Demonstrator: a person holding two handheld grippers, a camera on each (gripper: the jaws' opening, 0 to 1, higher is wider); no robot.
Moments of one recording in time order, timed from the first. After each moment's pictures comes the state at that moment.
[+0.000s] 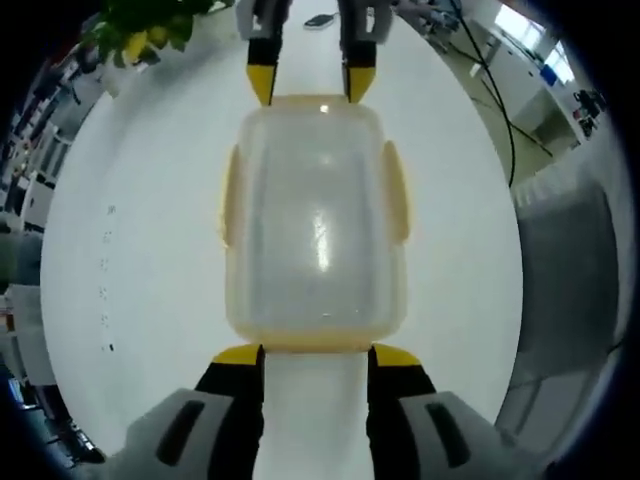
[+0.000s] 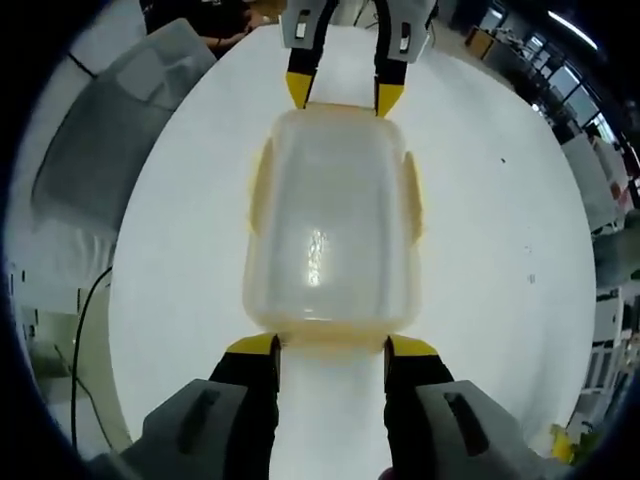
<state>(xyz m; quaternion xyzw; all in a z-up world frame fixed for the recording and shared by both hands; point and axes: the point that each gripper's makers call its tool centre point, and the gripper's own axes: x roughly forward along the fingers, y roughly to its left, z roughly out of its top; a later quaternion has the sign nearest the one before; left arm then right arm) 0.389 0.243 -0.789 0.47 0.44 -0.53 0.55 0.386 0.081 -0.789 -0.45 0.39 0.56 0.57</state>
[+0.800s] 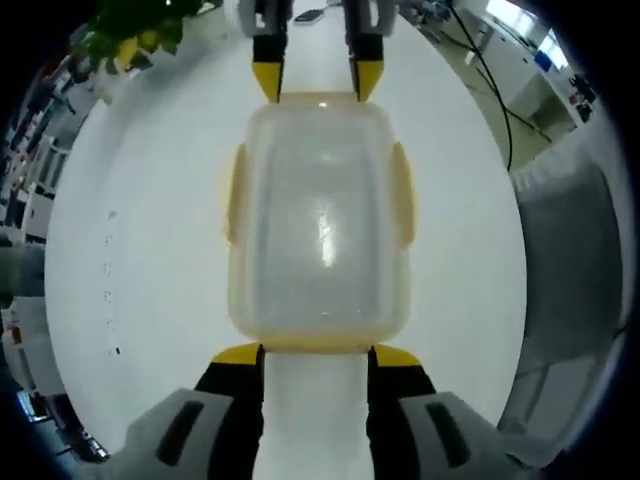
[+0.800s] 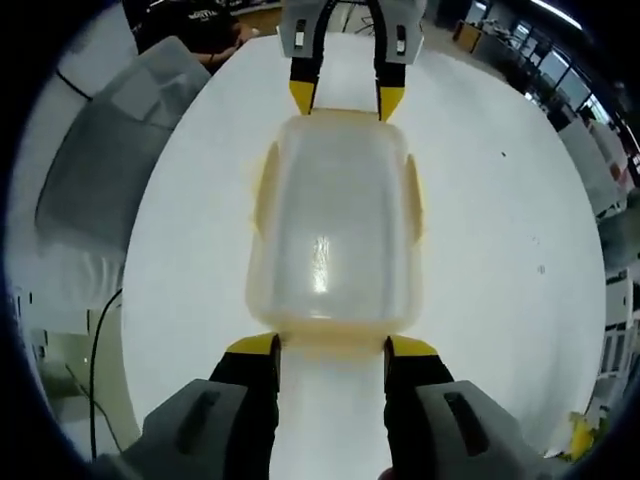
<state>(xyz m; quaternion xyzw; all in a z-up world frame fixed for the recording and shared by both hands) 0.389 0.249 -0.793 0.49 0.43 -0.53 0.54 0.372 0.088 -0.796 -0.42 0.41 0.56 0.58</state>
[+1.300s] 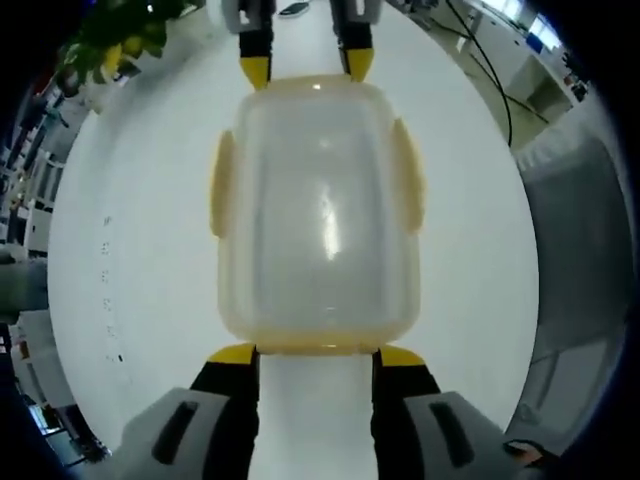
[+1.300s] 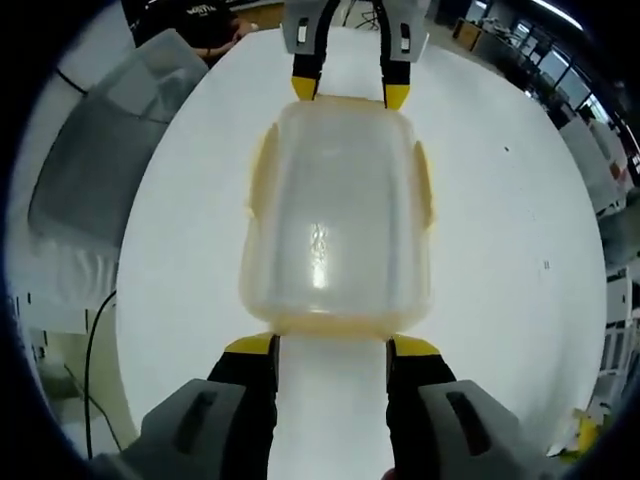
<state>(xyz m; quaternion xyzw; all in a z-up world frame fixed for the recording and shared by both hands) 0.394 0.259 -0.809 0.51 0.42 -0.53 0.53 0.364 0.080 -0.816 -0.41 0.43 0.56 0.58</state>
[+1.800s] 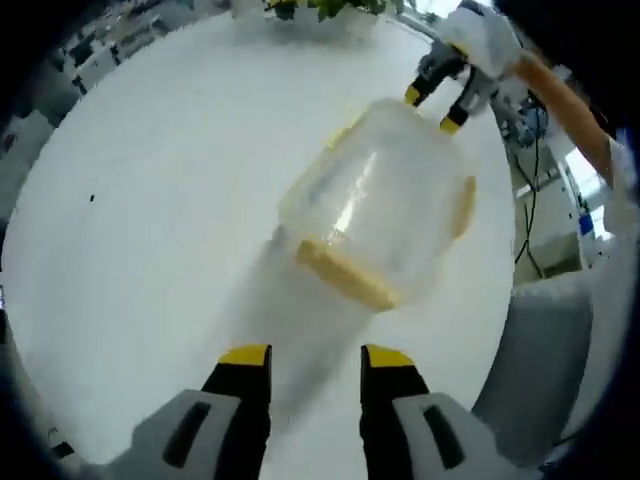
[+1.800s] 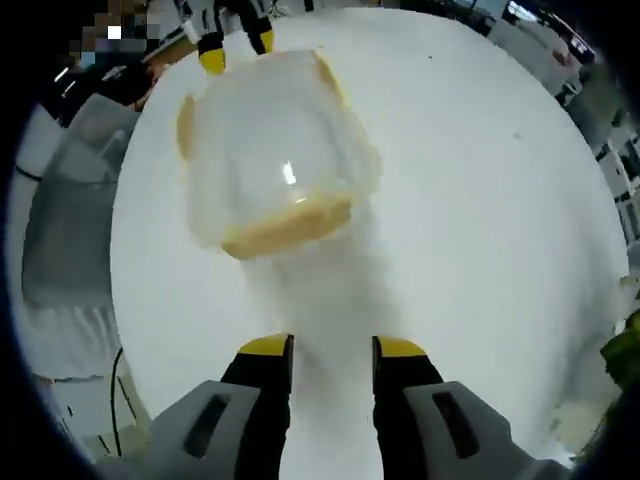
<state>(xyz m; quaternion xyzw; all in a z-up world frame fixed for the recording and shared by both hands) 0.384 0.298 -0.793 0.20 0.56 -0.42 0.69 0.373 0.024 -0.815 -0.27 0.52 0.43 0.69</state>
